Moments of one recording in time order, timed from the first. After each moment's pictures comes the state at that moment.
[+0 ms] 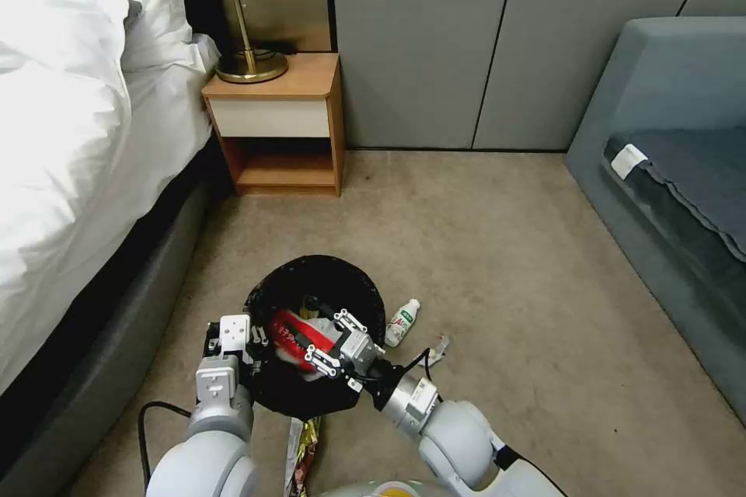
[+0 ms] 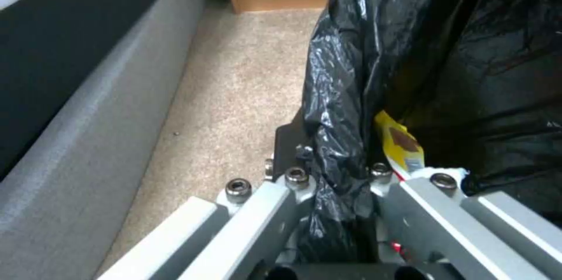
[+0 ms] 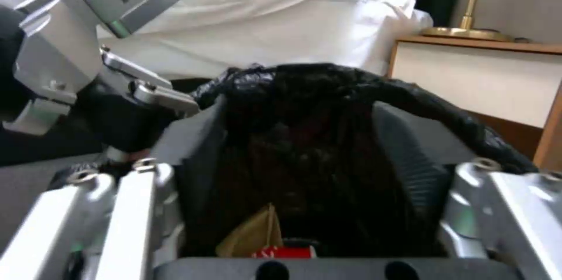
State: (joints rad) left arm 1.70 -1.38 -0.43 -2.30 -0.12 0.52 -0.37; right arm -1.27 1.27 -0.11 1.80 0.08 0.29 -0.27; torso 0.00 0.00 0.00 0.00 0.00
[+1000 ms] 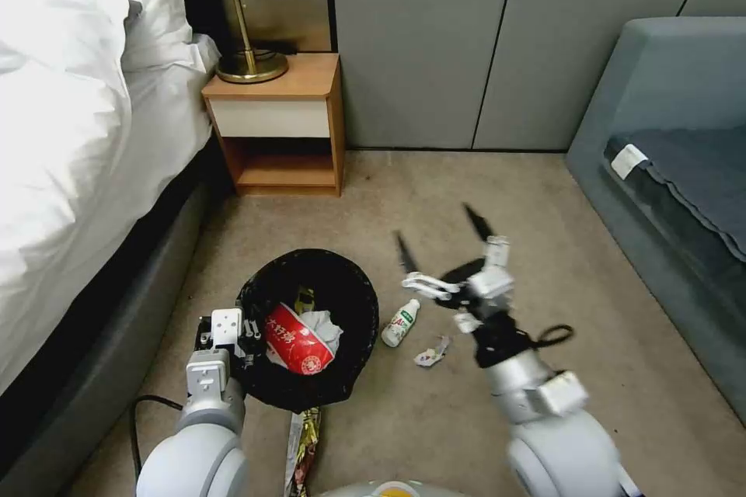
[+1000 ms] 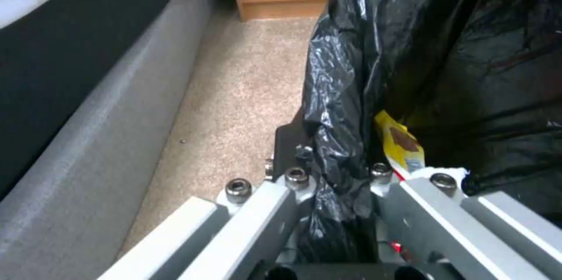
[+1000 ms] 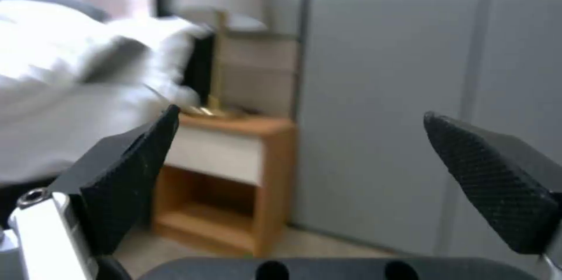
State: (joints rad) left arm 1.68 -1.36 -0.46 -2.30 -0.15 0.52 -0.37; right arm -1.55 1.25 0.23 2.29 0.00 0.19 0.06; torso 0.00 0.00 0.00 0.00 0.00
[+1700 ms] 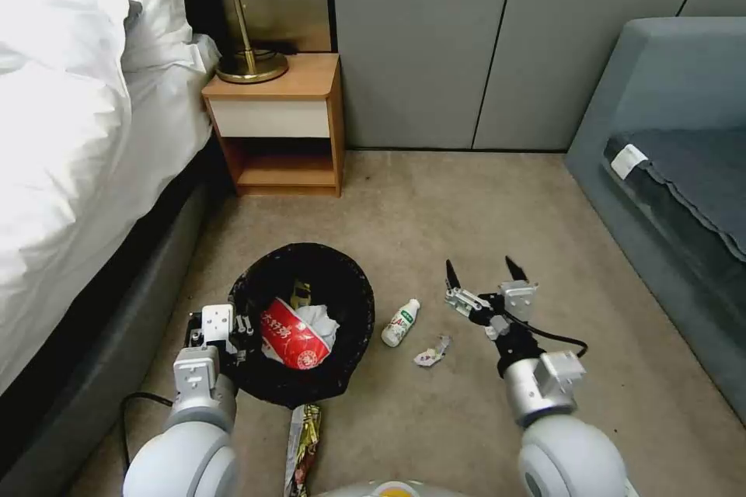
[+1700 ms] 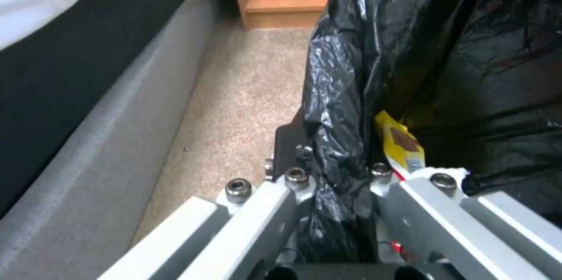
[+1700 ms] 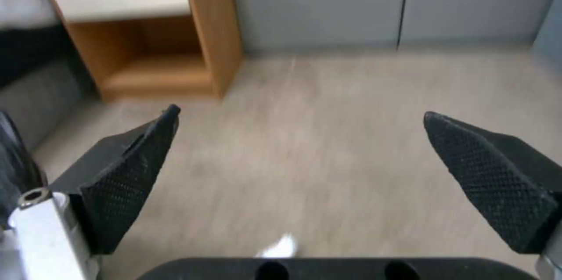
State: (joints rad) left arm 1.68 -1.34 -0.48 -2.32 -0.19 0.52 -0.37; right arm -1.52 1.30 0.27 2.13 0.28 -0.22 0.25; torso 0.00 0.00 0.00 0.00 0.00
